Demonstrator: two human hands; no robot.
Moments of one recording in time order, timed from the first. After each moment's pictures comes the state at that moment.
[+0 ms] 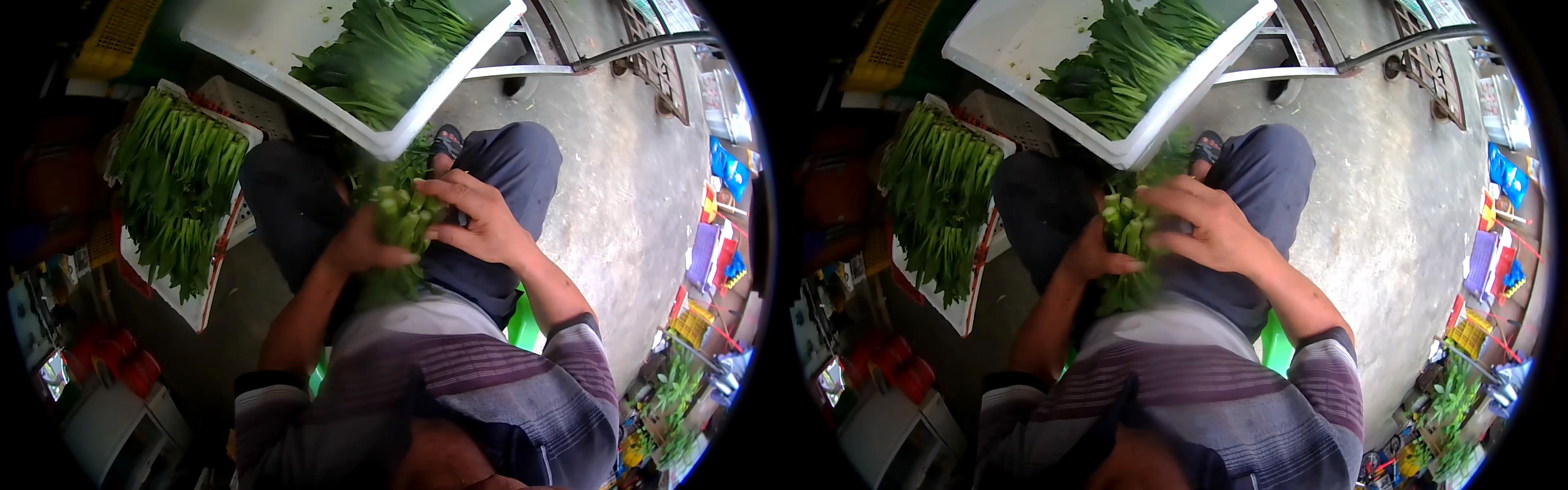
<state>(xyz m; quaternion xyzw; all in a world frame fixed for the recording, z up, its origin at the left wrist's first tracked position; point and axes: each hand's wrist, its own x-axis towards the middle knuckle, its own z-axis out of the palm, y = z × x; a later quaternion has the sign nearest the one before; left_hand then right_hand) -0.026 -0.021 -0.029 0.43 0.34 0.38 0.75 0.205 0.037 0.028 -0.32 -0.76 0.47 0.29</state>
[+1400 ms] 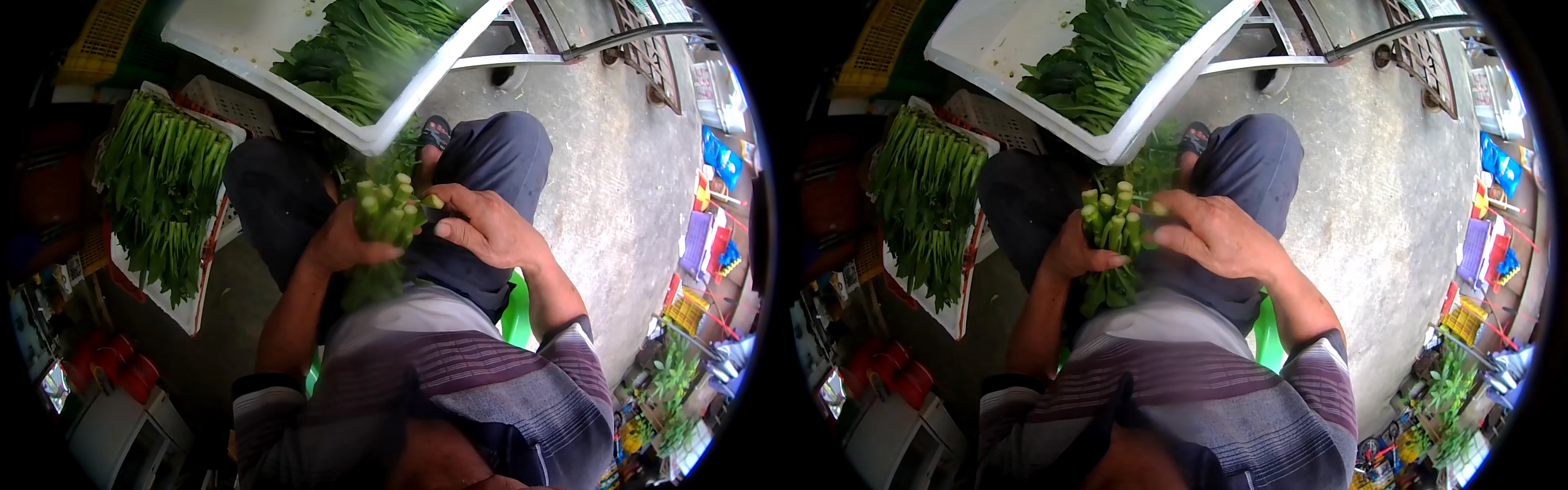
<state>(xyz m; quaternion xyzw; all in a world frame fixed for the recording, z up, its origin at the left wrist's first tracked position) -0.029 -0.011 -0.006 0.39 0.37 0.32 0.78 0.228 0.033 0.042 -0.37 -0.74 0.55 0.14</state>
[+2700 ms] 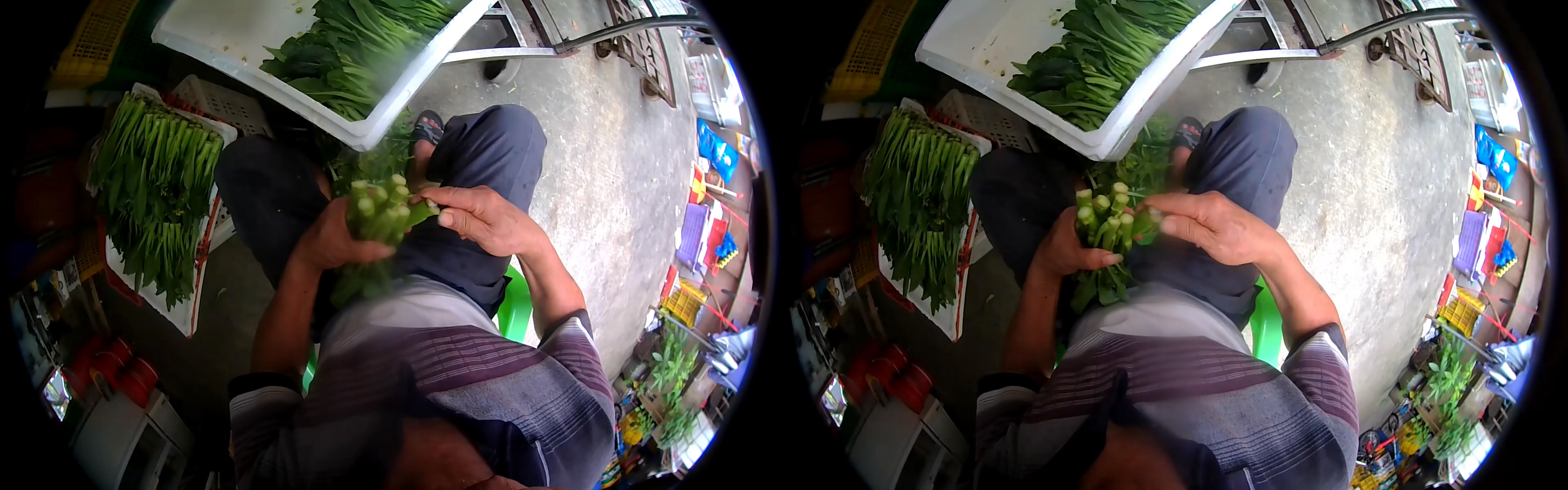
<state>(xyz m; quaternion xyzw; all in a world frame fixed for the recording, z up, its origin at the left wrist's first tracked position) -0.032 -0.014 -0.016 0.41 0.33 0.33 0.78 0.239 0.034 0.037 -0.35 -0.67 0.64 0.12</state>
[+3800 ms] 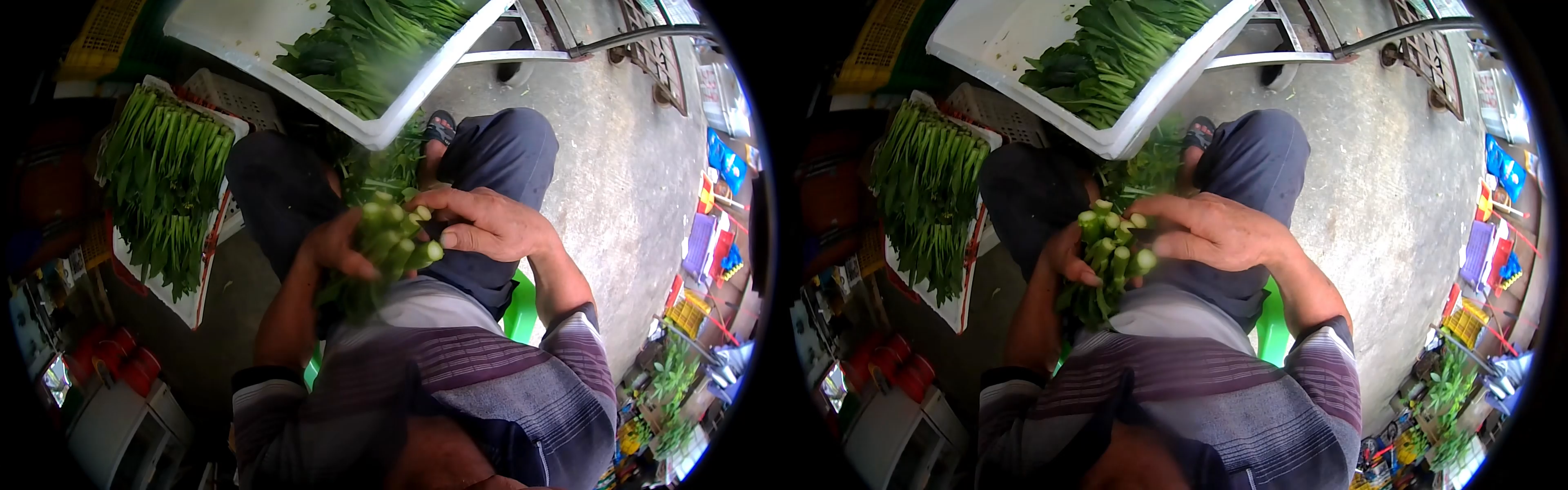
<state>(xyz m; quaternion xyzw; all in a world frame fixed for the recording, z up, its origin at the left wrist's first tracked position) -0.042 -0.014 -0.020 0.26 0.14 0.26 0.92 0.229 0.052 0.041 -0.22 -0.71 0.67 0.09</state>
